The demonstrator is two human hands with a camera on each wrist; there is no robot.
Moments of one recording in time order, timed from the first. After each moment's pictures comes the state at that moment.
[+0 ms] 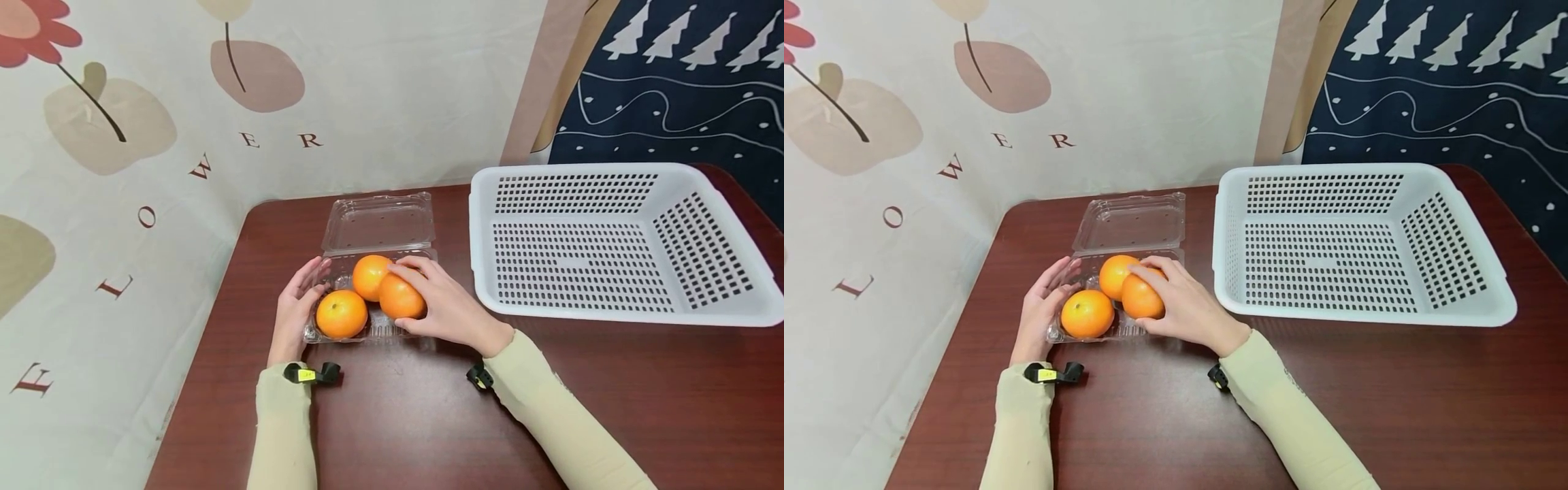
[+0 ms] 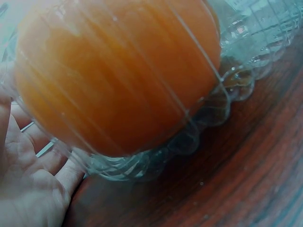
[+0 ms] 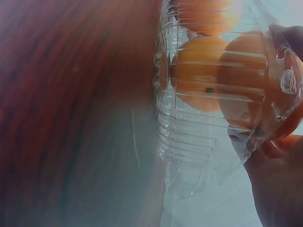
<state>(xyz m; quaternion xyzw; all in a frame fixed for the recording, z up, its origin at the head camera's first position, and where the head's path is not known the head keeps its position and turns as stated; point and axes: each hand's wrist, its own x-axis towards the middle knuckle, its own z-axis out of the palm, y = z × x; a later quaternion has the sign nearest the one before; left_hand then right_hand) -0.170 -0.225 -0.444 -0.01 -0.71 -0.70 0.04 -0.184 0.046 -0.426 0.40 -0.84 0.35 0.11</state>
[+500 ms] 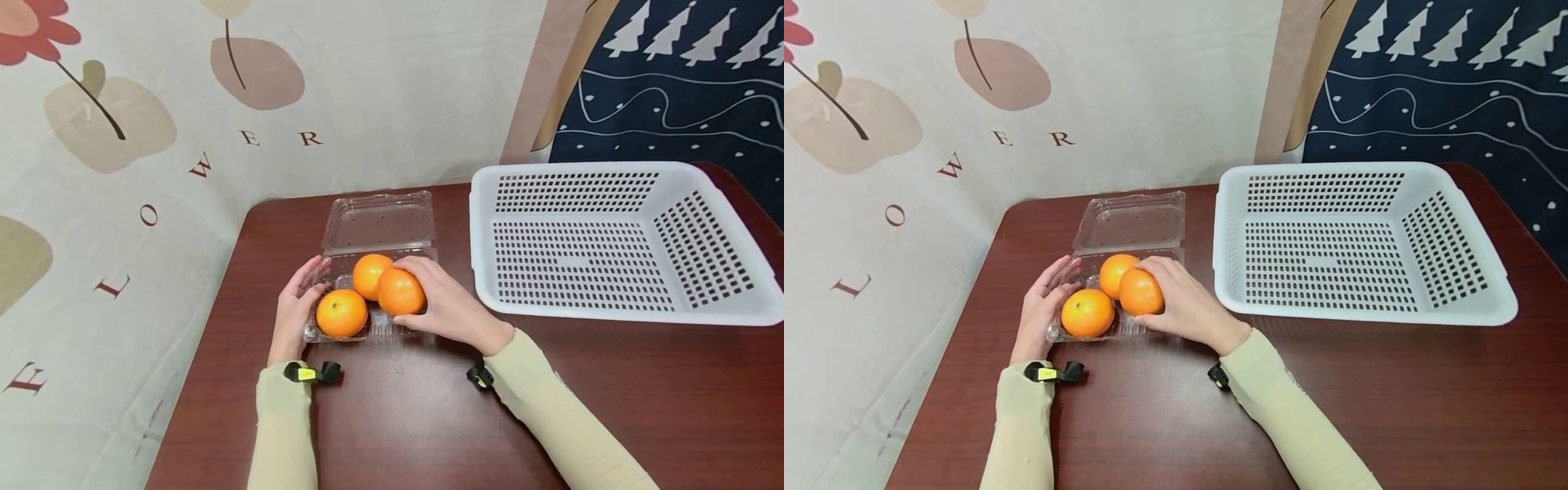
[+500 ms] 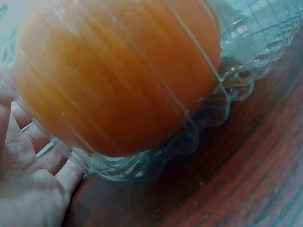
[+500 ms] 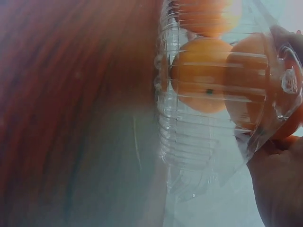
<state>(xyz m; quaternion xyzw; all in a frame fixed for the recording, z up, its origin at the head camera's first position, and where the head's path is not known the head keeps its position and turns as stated) -0.170 -0.226 -0.445 -0.01 -0.71 -0.70 0.04 -0.186 0.043 -0.427 0.38 -0.83 0.39 0.09</state>
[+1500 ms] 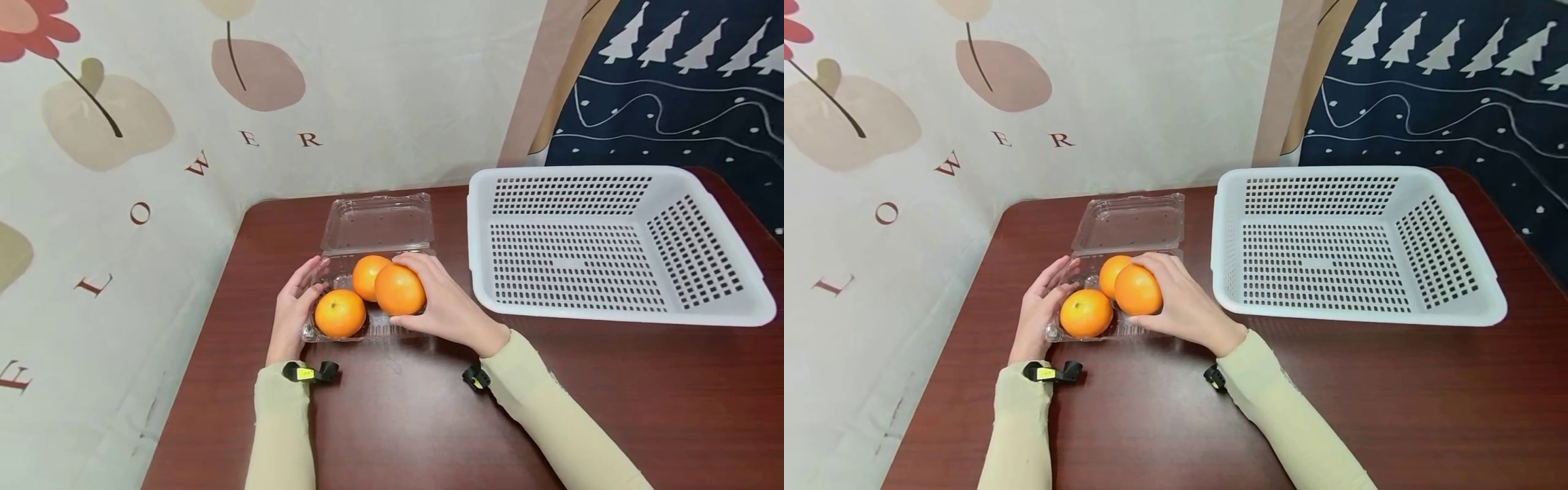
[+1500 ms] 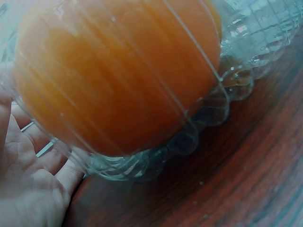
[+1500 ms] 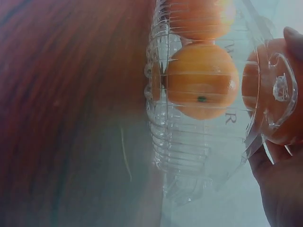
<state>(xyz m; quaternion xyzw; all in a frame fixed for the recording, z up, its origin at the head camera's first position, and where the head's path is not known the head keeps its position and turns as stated) -0.169 -0.225 -0.444 0.00 -0.71 -0.70 0.04 -0.182 0.044 -0.421 0.39 -0.82 0.41 0.11</state>
